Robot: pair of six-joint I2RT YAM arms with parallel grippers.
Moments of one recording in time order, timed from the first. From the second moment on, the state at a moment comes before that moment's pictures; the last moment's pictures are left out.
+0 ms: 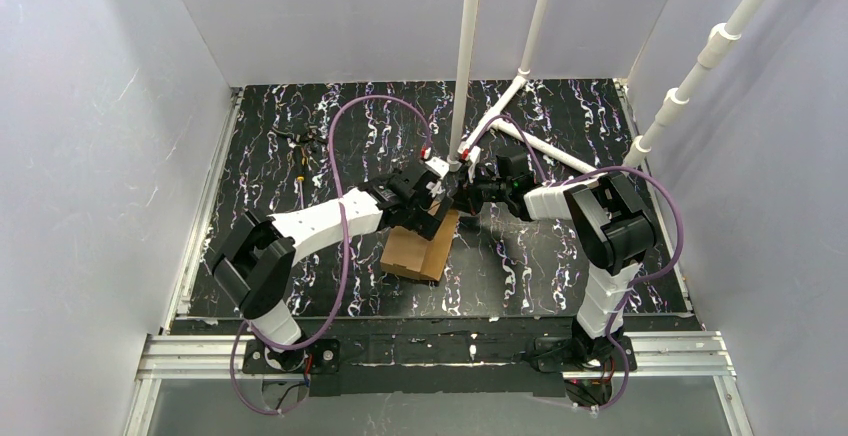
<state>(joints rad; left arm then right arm) -0.82 1.64 1.13 -0.46 -0.25 -0.14 0.45 1.87 0.87 0.44 -0.82 -0.15</state>
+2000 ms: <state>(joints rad) -0.79 1.66 1.11 -0.40 -0.22 -0.29 0.44 1.83 0.60 0.87 -0.85 -0.09</state>
